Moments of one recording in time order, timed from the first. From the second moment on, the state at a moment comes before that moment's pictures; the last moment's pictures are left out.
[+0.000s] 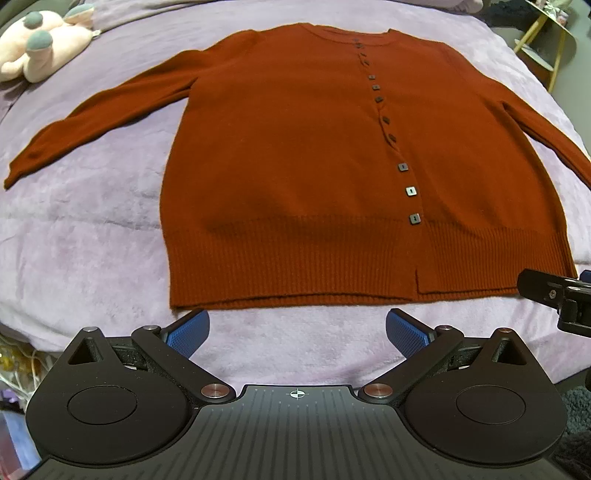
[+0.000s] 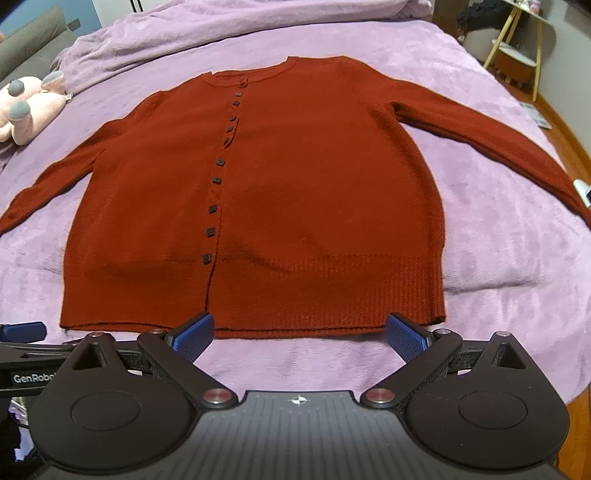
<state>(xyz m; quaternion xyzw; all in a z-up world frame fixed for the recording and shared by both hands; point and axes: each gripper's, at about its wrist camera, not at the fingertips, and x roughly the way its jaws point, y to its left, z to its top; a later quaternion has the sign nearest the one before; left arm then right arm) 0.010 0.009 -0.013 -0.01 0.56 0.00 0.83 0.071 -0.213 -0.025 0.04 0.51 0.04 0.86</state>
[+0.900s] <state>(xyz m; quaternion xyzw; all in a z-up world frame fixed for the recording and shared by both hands) 0.040 0.008 -0.001 -0.06 0.50 0.03 0.87 0.125 -0.449 -0.079 0.41 0.23 -0.05 0.88</state>
